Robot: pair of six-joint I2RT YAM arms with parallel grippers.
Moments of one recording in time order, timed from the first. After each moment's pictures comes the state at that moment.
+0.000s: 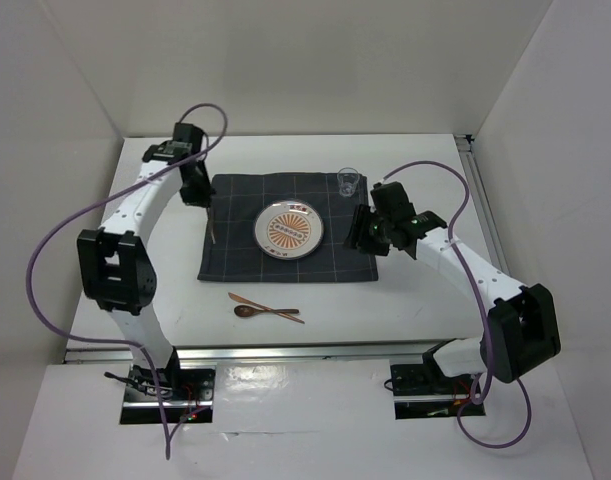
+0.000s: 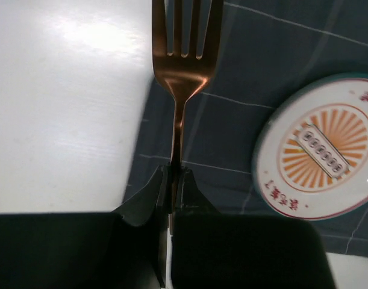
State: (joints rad) left arm -0.07 1.79 1.62 -0.92 -0.12 -0.44; right arm 0.43 1.35 1.01 -0.55 -0.08 0.61
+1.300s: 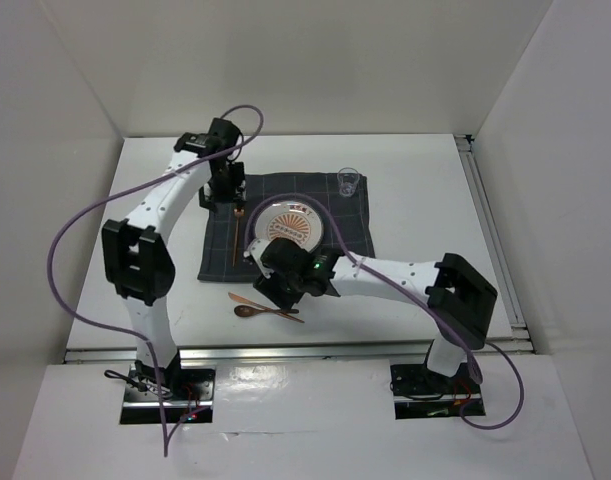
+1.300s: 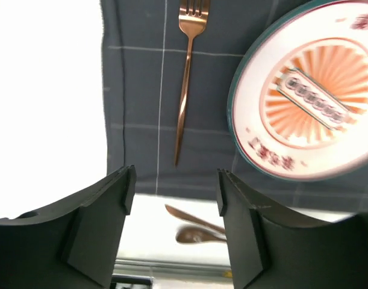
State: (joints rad) left arm -0.27 1.98 1.88 -1.15 -0.15 -0.39; right arm 1.07 1.67 1.17 -0.46 0.05 0.08
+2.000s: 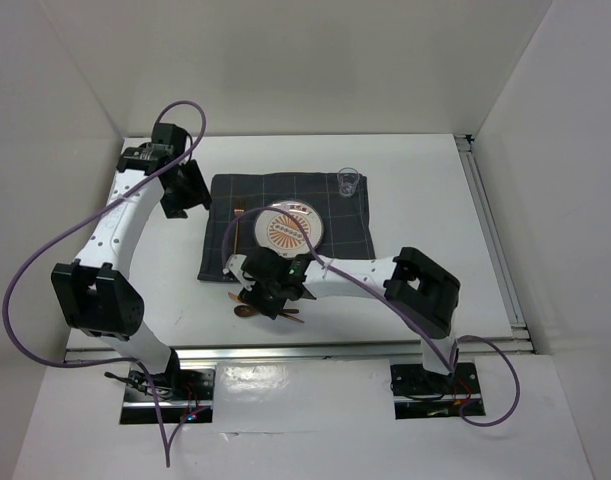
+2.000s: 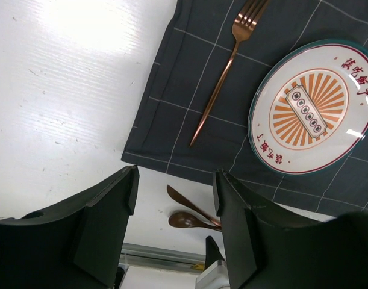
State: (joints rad) left arm -0.10 1.62 1.65 -1.11 -0.10 -0.53; right arm 1.12 1.89 1.27 -0.37 -0.04 -0.04
